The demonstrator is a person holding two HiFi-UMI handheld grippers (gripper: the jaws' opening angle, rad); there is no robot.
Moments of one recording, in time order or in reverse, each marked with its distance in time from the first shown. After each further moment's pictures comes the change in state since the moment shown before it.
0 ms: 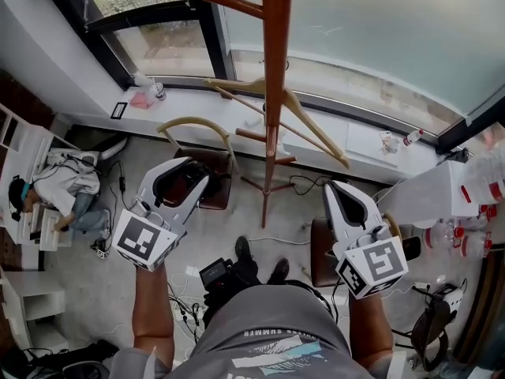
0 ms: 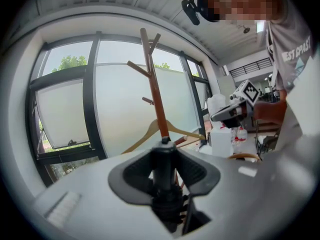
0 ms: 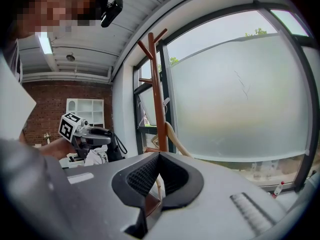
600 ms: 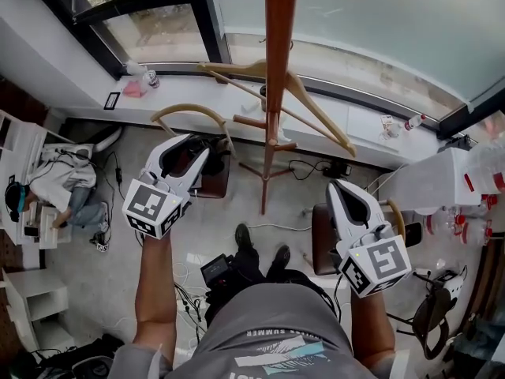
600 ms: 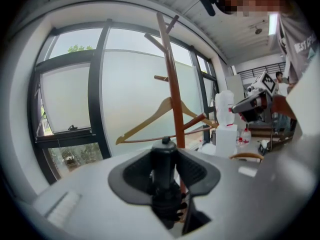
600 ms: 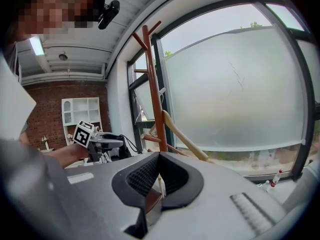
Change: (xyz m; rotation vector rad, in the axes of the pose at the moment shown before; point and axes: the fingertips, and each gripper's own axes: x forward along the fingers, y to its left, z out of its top) left arm 0.052 0.031 -0.066 -0.093 0.052 0.013; right arm 0.004 -0.005 -0.031 0.055 0.062 -0.028
